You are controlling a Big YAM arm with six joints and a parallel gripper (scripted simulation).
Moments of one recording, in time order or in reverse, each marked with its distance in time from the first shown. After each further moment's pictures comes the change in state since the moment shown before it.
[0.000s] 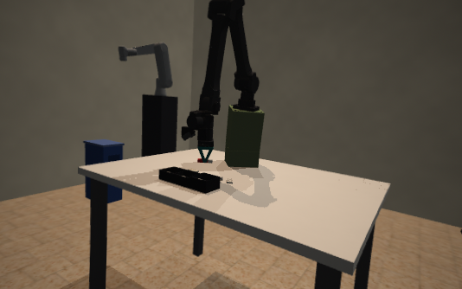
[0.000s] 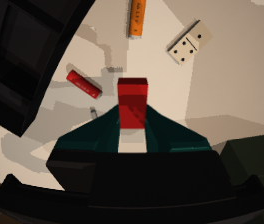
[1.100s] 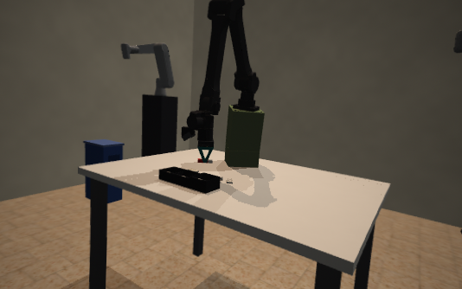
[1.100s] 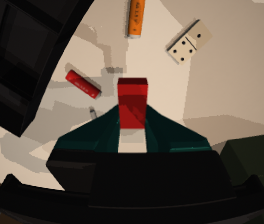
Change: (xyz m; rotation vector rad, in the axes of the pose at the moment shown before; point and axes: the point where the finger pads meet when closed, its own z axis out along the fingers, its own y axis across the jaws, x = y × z) arm 0.000 -0.001 0.001 0.002 0.002 0.000
